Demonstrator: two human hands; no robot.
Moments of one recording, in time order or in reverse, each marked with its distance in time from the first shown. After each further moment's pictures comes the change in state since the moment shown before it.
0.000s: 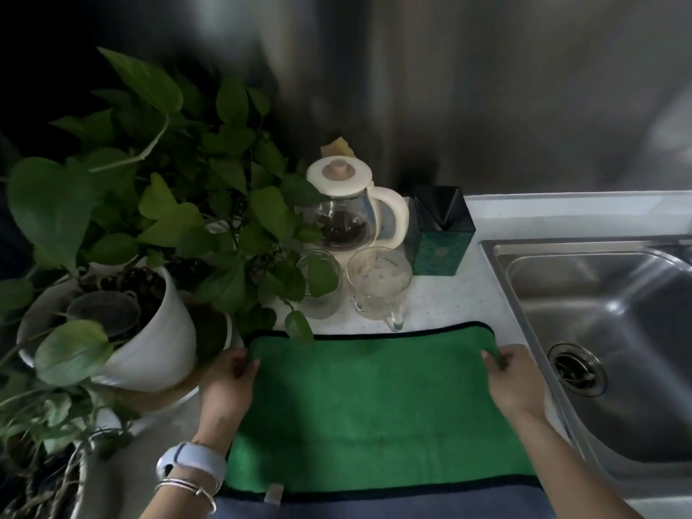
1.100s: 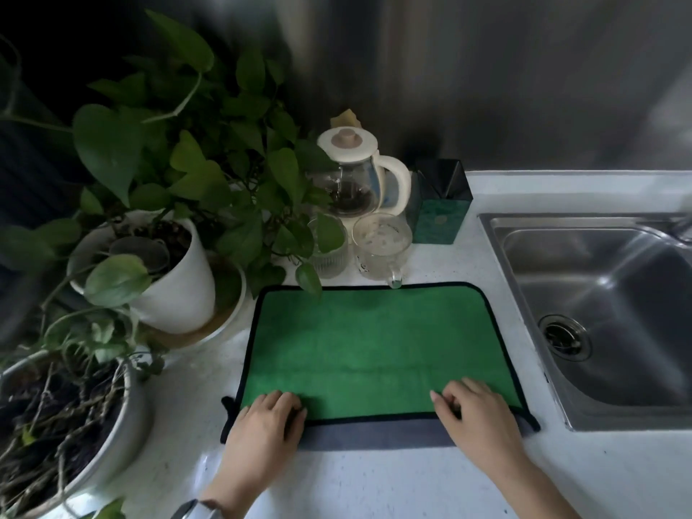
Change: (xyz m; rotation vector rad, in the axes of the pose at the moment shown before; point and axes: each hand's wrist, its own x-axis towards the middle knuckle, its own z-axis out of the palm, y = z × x) left_hand -0.138 -0.019 -0.024 0.519 -0.280 0.532; right_hand -0.119 0.031 -0.015 -0.470 -0.272 -0.575
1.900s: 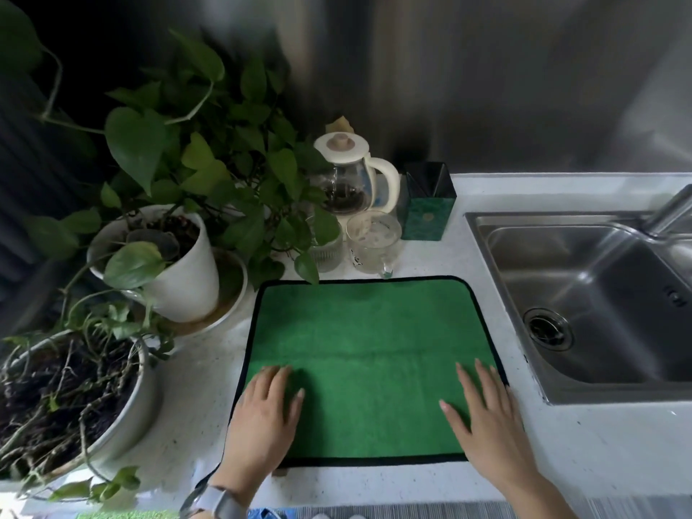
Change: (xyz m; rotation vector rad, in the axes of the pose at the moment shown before) left_hand -0.015 0.004 0.008 -0.056 0.072 -0.133; right_hand -0.046 0.016 -0.001 -0.121 -0.089 0.172
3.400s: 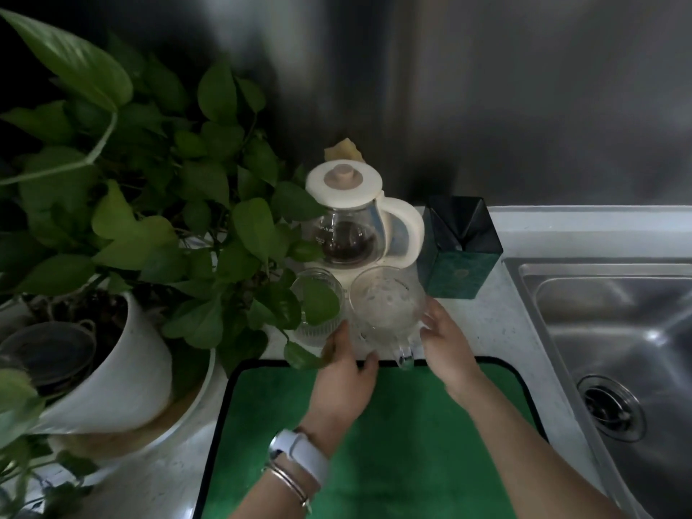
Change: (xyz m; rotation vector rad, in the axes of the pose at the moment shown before) left_hand 0.204 0.093 0.032 -0.474 -0.105 -0.109; right_hand 0.238 -0.093 -0.048 1.034 -0.081 0.007
